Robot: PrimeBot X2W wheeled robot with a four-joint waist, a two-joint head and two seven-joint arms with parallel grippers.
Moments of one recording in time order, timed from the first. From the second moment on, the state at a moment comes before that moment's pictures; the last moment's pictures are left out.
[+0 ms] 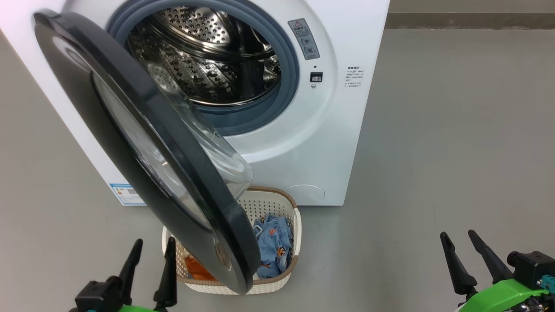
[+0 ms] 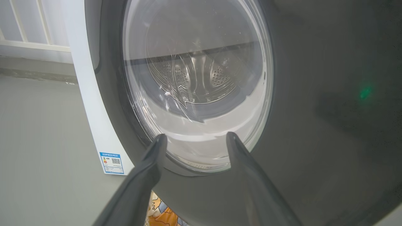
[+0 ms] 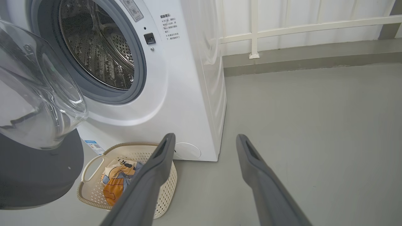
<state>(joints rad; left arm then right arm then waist) 0.00 0.05 -0.10 0.16 -0.30 -0.13 -0.26 -0.06 -0.29 0.08 0.35 0.48 0.13 -0.25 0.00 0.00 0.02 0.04</state>
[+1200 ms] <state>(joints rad) -0.03 0.05 -0.59 -0.15 -0.35 -0.13 -0.26 -0.02 -0.26 0.06 0.33 0.44 0.13 -0.25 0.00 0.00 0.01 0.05</state>
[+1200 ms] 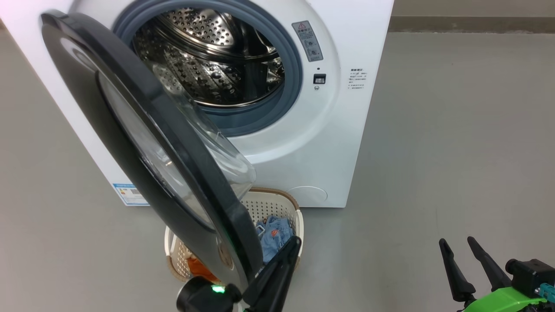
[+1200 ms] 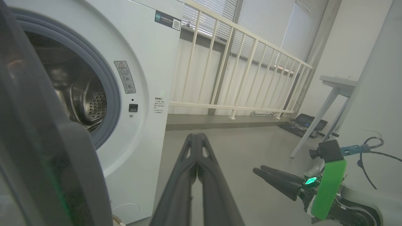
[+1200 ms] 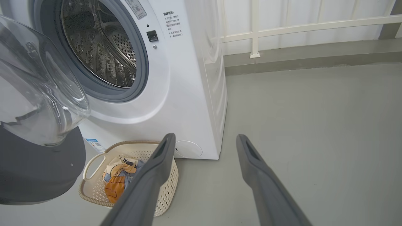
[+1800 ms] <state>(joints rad) -0.15 0.05 -0.56 0.09 -0.46 -0.07 -0.26 -0.02 -0.25 0.06 0.33 0.45 0.13 -0.25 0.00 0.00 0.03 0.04</state>
